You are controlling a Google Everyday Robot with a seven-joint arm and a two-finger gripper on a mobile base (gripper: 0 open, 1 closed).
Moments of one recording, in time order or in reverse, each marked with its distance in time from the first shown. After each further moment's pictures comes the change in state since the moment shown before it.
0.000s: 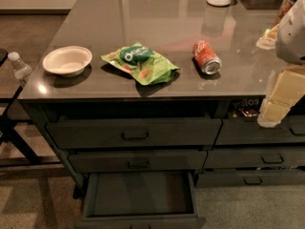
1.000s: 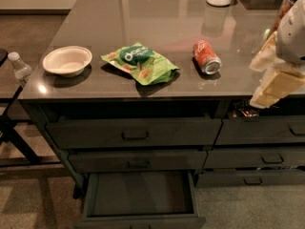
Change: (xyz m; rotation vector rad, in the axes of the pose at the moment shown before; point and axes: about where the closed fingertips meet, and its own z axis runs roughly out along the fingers) arm 0.000 0.000 0.000 0.000 0.000 0.000
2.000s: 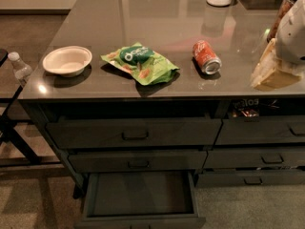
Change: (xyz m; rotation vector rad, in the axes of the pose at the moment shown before) arm 0.000 0.000 0.000 0.000 0.000 0.000
